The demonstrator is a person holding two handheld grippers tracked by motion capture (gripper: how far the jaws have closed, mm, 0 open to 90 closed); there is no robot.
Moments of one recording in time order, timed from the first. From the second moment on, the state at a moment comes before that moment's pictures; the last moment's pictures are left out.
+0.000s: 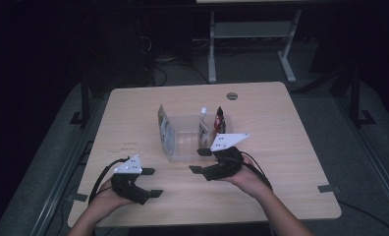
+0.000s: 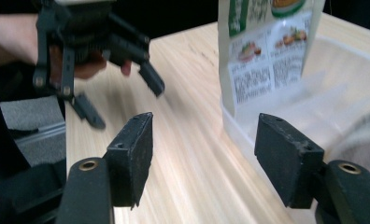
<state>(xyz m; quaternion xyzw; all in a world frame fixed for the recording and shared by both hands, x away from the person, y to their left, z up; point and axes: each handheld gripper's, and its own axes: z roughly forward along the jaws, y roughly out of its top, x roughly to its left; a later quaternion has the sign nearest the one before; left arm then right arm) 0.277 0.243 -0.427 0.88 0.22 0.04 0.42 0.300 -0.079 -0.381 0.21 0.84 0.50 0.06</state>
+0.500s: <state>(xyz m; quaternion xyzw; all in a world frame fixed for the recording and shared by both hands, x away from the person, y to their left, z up) 0.273 0.245 -0.433 0.90 0.21 0.04 0.39 0.284 -0.143 -0.413 0.26 0.84 0.46 0.08</state>
